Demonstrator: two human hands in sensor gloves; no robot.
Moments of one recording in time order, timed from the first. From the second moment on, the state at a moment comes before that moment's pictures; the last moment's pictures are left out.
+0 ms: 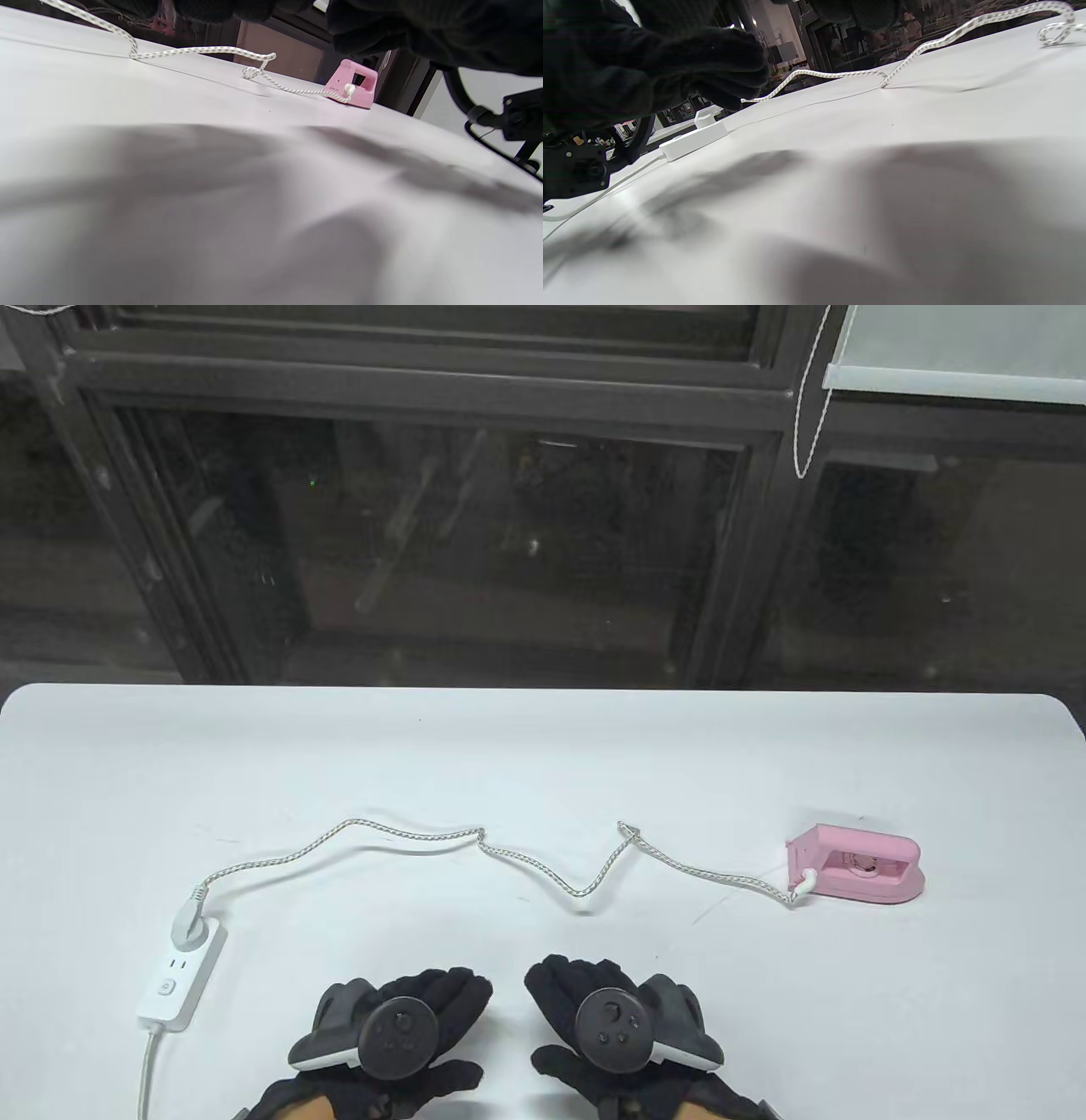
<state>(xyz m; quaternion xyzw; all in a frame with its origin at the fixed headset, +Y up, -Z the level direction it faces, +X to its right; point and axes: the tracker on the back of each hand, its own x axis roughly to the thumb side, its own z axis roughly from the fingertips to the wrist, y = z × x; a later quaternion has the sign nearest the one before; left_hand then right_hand) -0.173 -0.740 -0.269 -0.11 -0.35 0.09 0.93 0.067 -0.732 -0.270 0.31 0.10 0.93 0.16</state>
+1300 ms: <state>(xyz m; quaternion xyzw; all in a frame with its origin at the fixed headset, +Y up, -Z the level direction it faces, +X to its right) -0.425 -0.737 -0.295 -0.03 0.25 0.21 0.95 0.069 -0.732 -0.272 0.30 0.13 0.93 0.16</state>
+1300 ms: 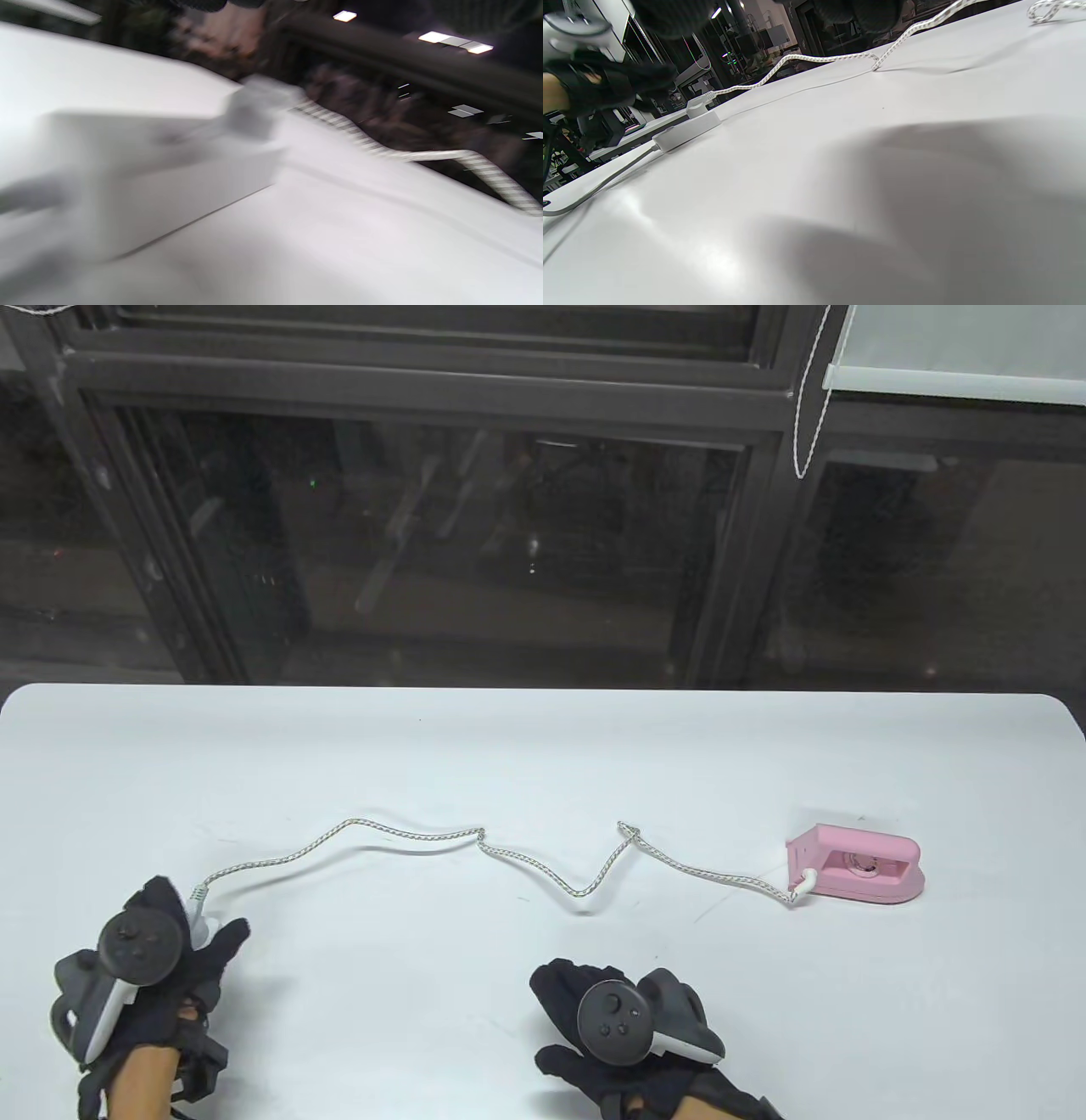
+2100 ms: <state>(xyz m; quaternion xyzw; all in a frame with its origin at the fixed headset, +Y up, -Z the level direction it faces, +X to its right) -0.364 -0.780 -0.324 -0.11 0.12 0.15 0.98 0.071 -0.727 -0.272 0.29 0.14 0.93 0.18</state>
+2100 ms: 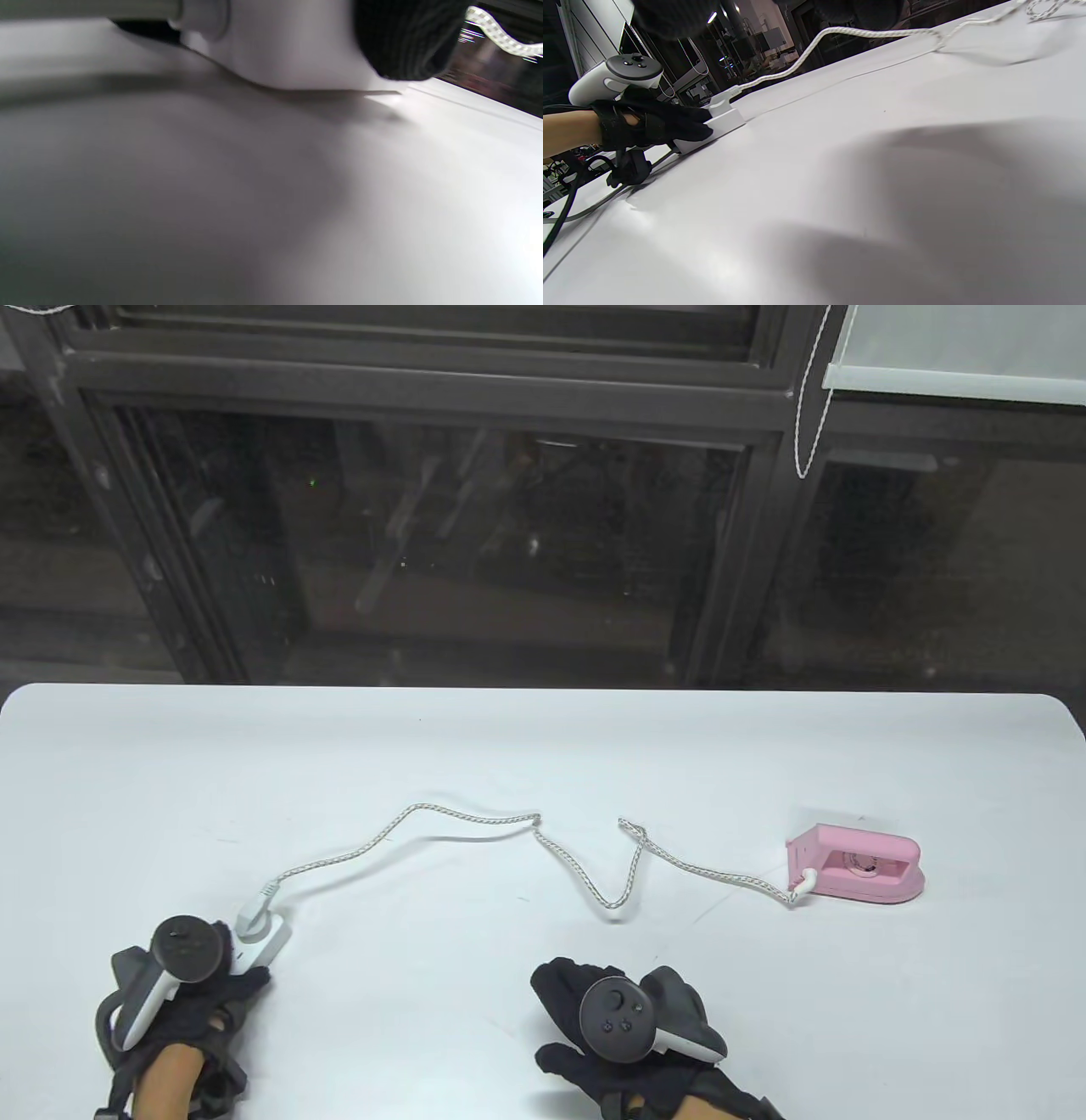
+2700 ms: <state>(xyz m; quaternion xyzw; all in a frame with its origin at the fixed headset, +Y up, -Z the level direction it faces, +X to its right) -0.123 -0.781 -0.269 -0.17 -0.35 0.06 0.92 0.041 -0.743 -0.257 0.35 0.13 0.92 0.13</state>
